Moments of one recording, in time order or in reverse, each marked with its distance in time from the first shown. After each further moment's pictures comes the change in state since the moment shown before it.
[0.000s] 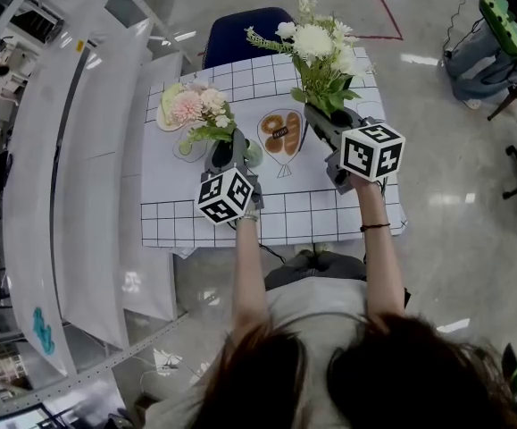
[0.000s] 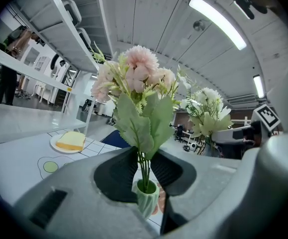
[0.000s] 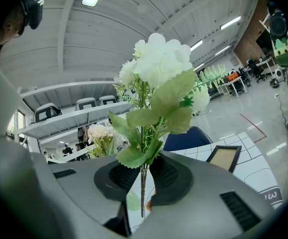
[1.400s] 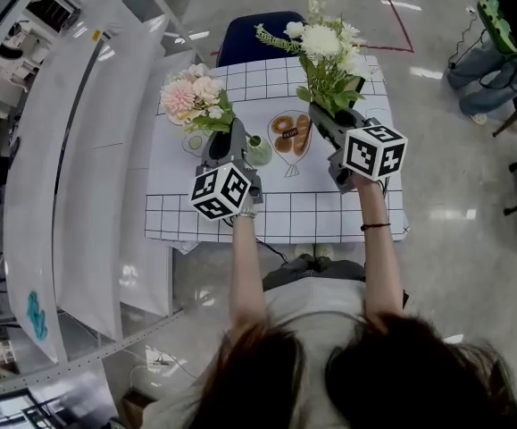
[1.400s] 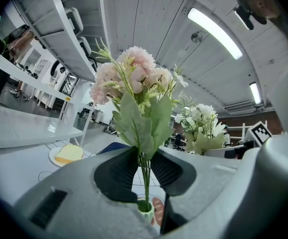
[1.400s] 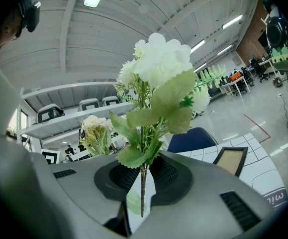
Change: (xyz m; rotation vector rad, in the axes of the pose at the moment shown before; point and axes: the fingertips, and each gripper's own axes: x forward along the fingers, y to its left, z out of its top) left arm -0.018 -0.004 0.050 -0.008 -0.108 -0.031; right arm 0.008 0.015 0.004 -0.006 -0.010 0.034
